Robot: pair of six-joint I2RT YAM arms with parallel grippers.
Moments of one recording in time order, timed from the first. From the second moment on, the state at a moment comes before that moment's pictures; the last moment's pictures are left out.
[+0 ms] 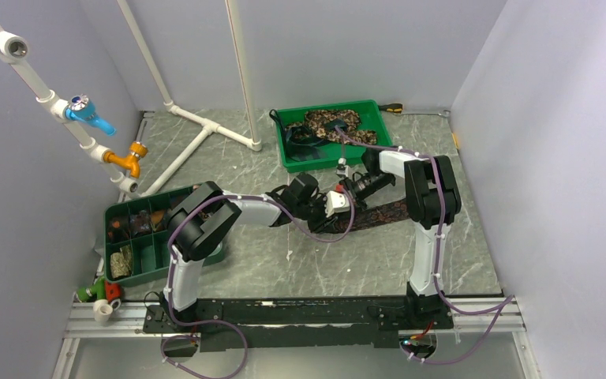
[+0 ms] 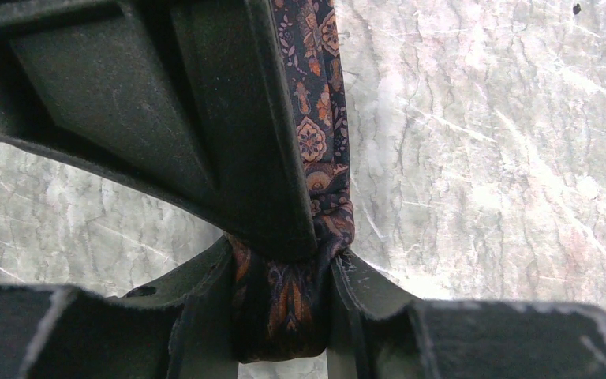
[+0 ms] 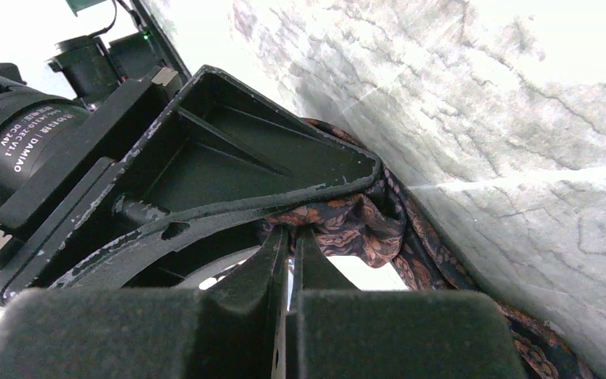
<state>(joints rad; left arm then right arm) -0.83 2.00 1.11 0.21 0.53 0.37 0.20 2.13 1.37 -1.00 -0.96 -0.15</state>
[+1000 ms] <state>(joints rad) -0.82 2.06 1.09 0.40 0.61 0.40 0.17 2.14 1.36 -1.00 -0.75 -0.12</state>
